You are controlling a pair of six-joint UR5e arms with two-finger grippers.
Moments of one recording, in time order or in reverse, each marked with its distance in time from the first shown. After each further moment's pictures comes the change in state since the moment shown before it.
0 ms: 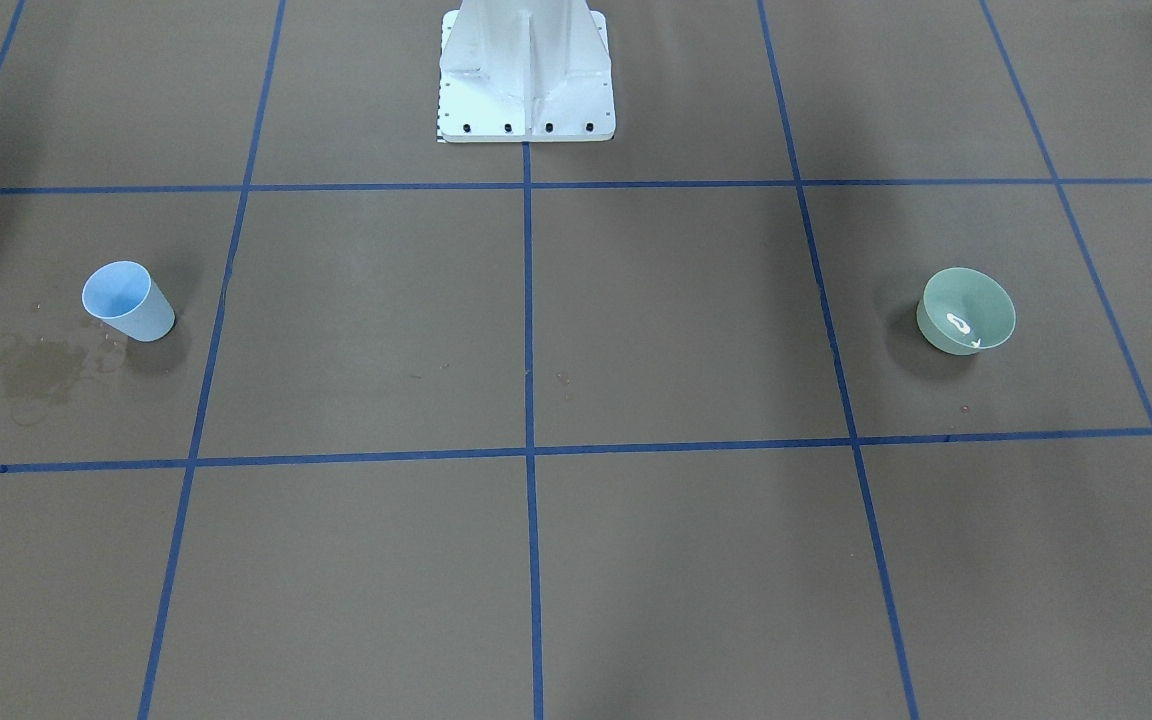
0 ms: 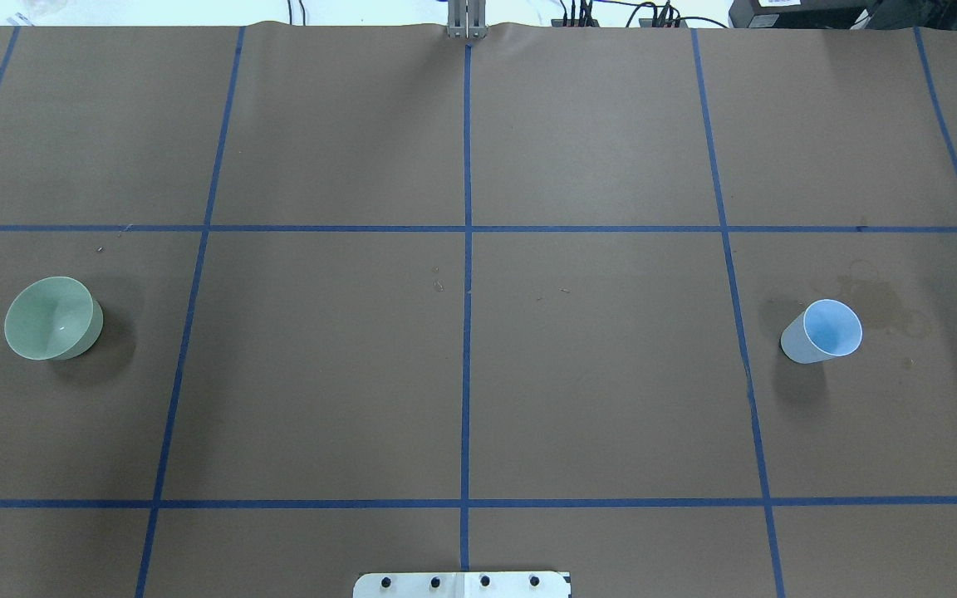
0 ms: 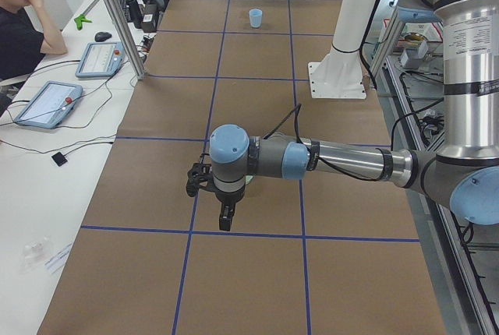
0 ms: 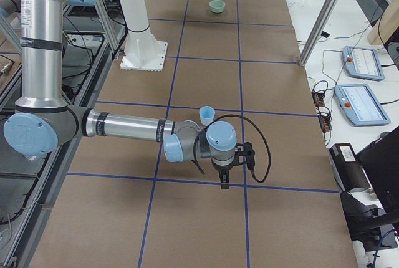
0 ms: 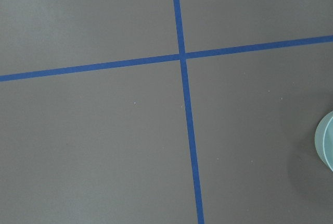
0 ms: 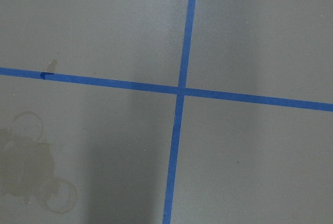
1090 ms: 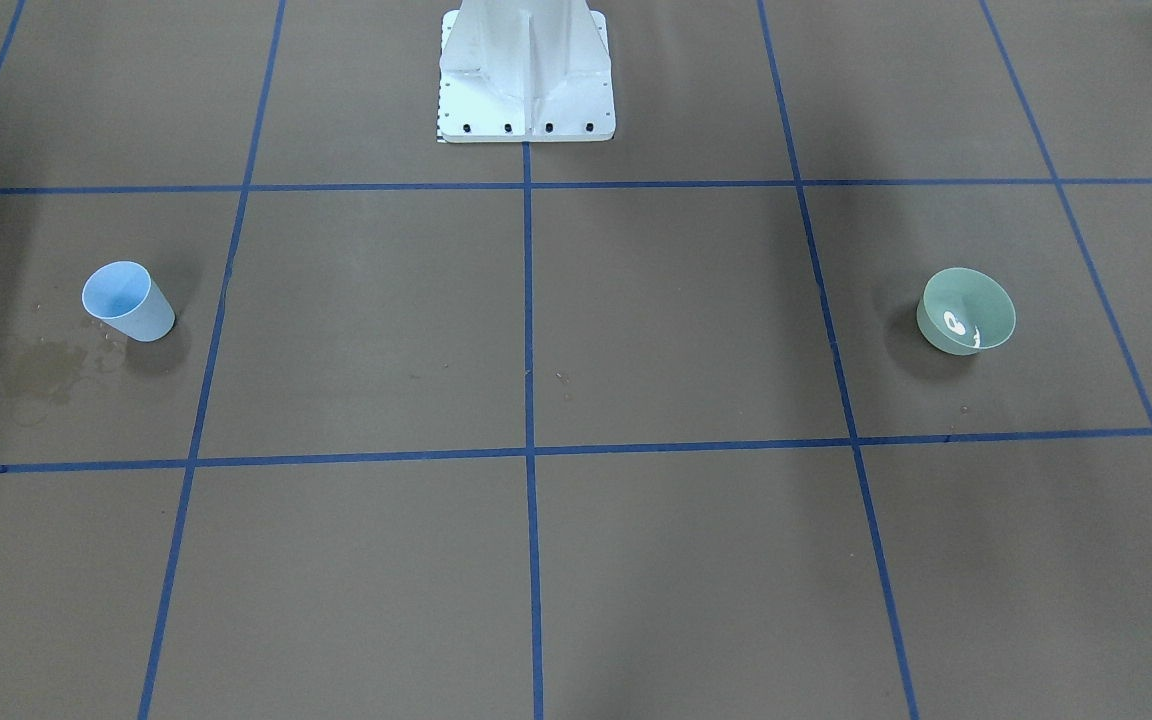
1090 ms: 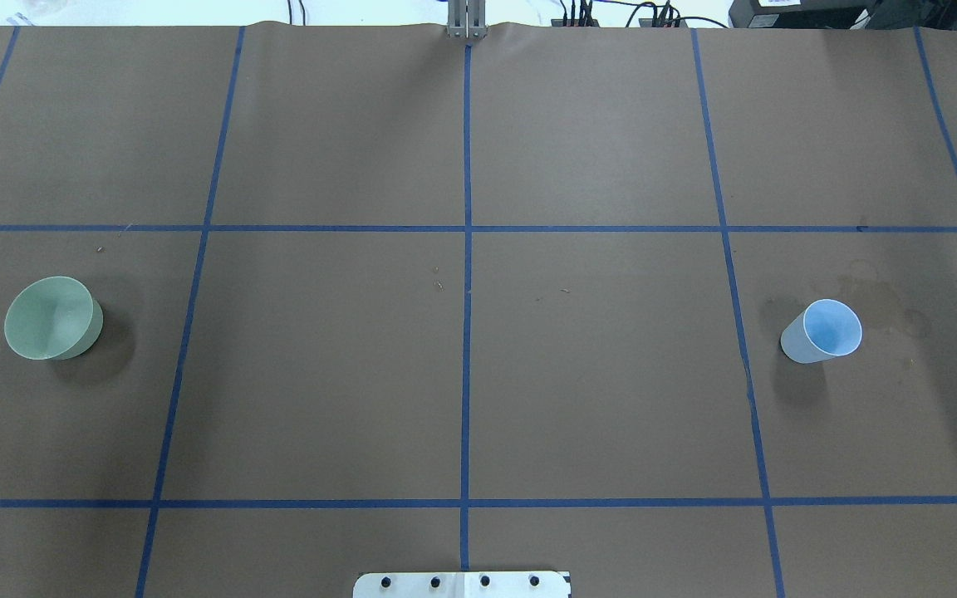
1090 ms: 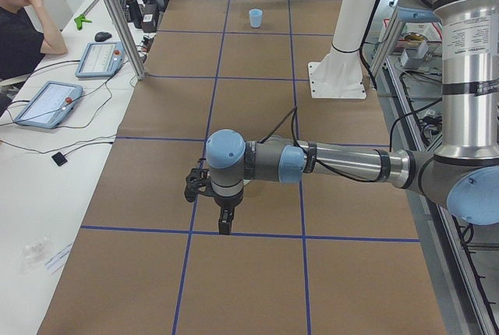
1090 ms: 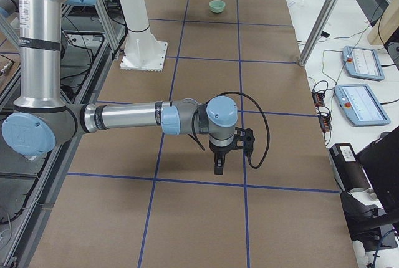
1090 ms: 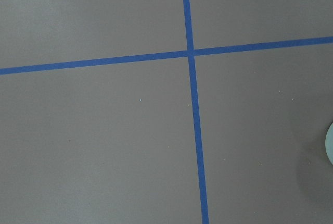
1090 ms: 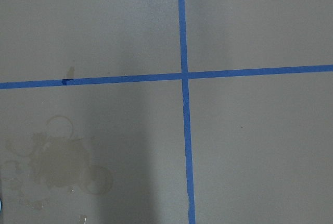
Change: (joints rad) left arm 0.002 -0.009 0.028 0.005 0.000 -0.005; right arm 0.016 -0.006 0.185 -0.272 -0.043 0.044
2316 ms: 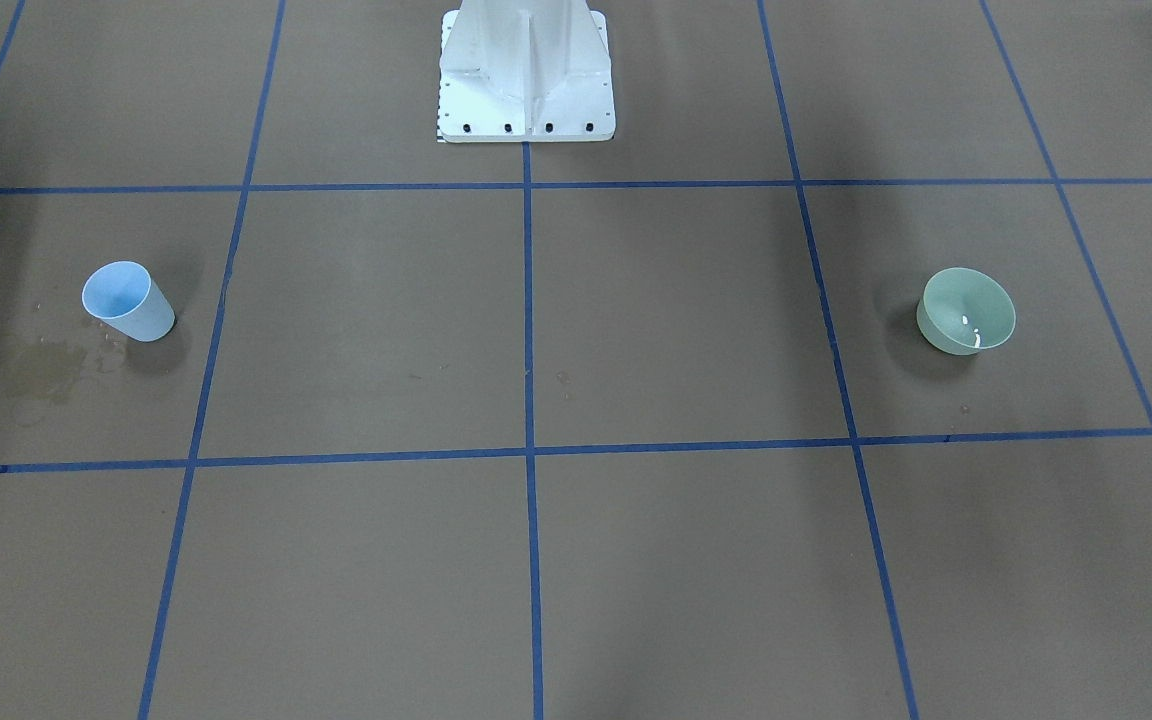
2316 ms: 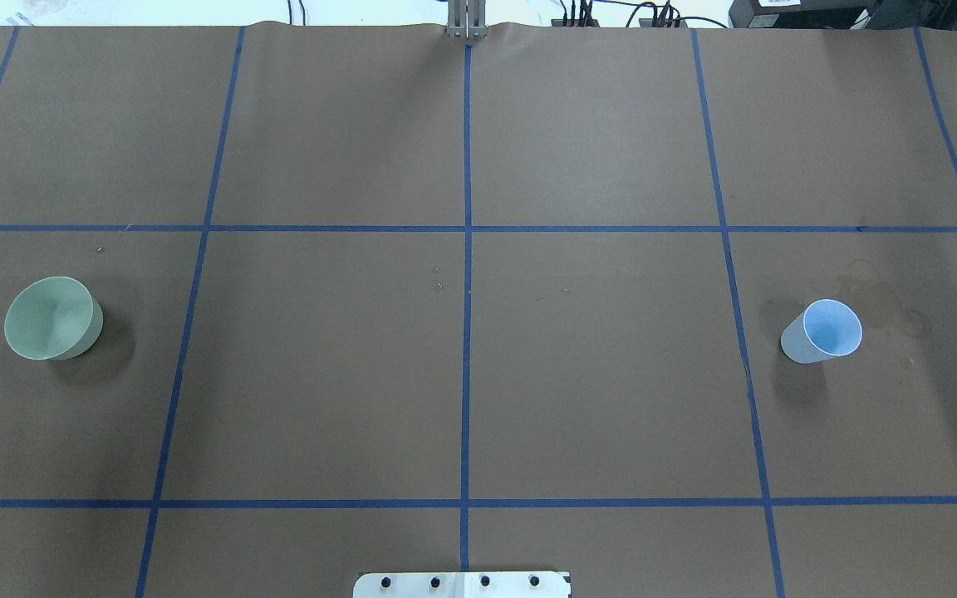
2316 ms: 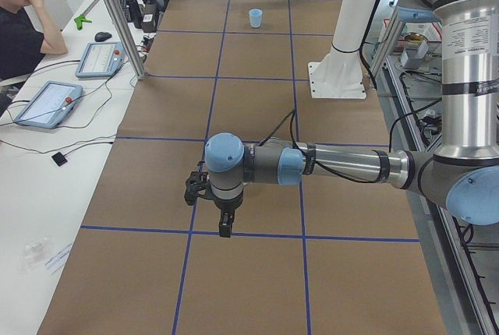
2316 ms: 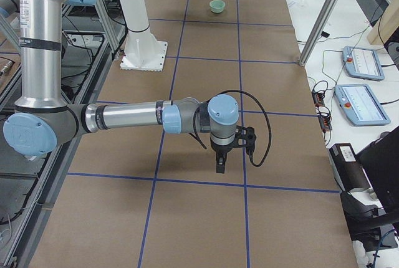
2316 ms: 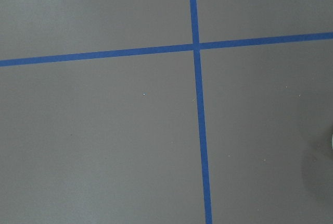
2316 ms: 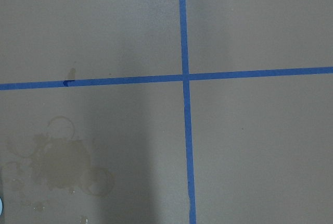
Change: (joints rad) left arm 0.000 -0.006 0.017 0.003 -0.001 0.003; right arm 0.000 0.009 0.002 0.002 0.001 0.000
